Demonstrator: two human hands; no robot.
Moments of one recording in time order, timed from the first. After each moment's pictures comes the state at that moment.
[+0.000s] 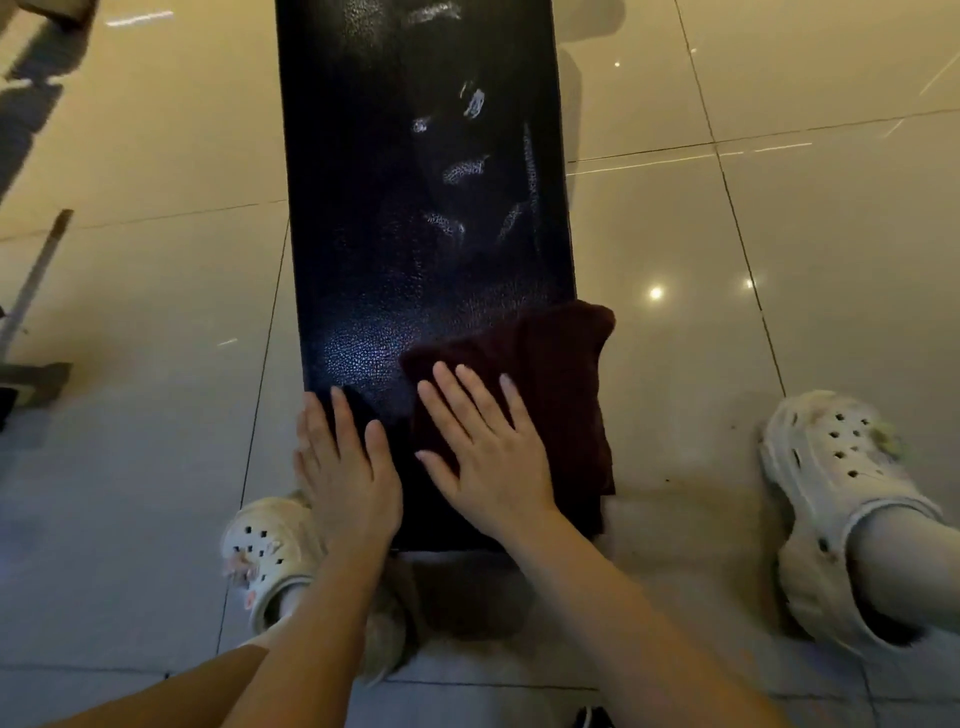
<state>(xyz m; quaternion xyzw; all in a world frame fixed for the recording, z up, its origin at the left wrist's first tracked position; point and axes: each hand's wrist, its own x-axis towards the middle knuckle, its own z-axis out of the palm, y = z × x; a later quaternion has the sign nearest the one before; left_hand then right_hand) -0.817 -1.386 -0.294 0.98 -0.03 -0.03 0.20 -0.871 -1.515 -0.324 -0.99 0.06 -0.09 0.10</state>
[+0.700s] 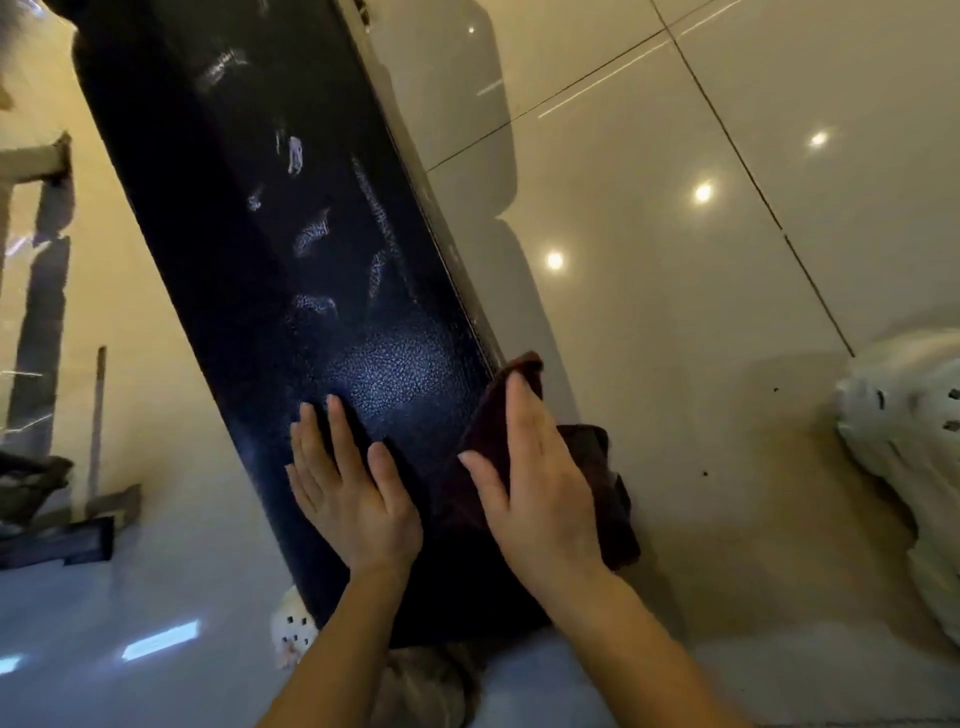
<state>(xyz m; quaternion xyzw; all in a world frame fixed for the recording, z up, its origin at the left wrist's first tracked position) -0.785 -1.463 -0.318 0.97 -0.16 0.13 0.12 -0.882 -1.579 -0.320 -0.79 0.30 -0.19 0.50</state>
